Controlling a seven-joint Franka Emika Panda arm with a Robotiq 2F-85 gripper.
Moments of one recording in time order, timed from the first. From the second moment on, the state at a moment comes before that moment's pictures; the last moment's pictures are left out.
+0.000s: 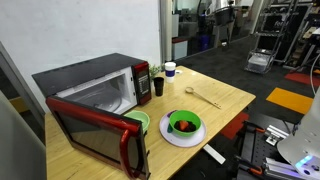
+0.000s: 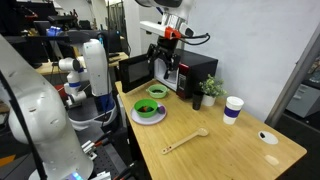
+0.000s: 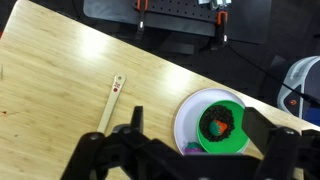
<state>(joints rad) 0.00 -0.28 -0.22 -2.09 -0.01 1.52 -0.35</state>
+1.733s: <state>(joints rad) -0.16 0.39 -0.19 -1.88 0.16 2.02 -0.20</state>
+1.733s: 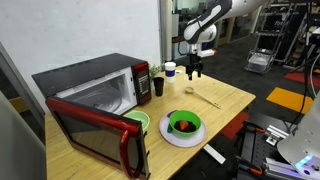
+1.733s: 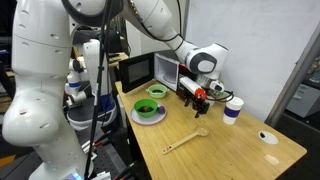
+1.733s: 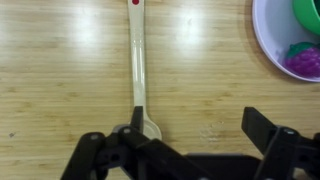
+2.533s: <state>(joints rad) -0.15 0.31 -0.15 -2.29 0.02 2.53 -0.18</state>
